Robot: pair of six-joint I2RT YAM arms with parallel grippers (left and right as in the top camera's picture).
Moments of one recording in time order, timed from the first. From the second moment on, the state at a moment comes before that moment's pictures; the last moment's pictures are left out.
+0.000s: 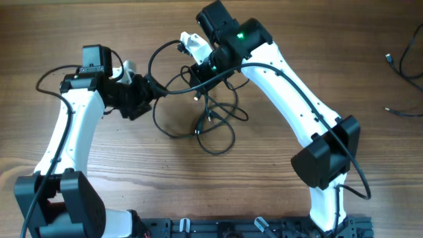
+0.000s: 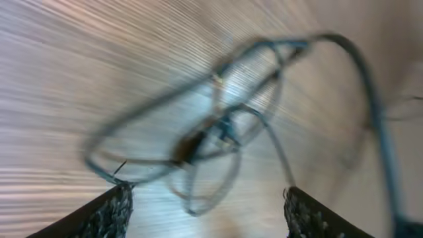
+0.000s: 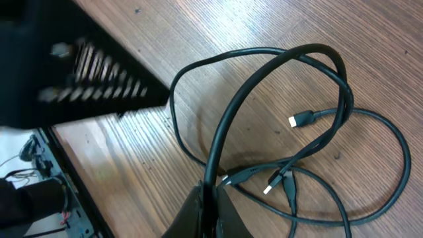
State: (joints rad) left arm 0.07 1.60 1.21 -0.91 0.57 -0.47; right arm 0.61 2.10 2.11 -1.23 -0.44 -0.09
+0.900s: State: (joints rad) left arm 0.03 1.87 1.21 -0.77 0.44 -0.23; right arm 0.51 1.95 2.11 -1.30 -0.78 -0.19
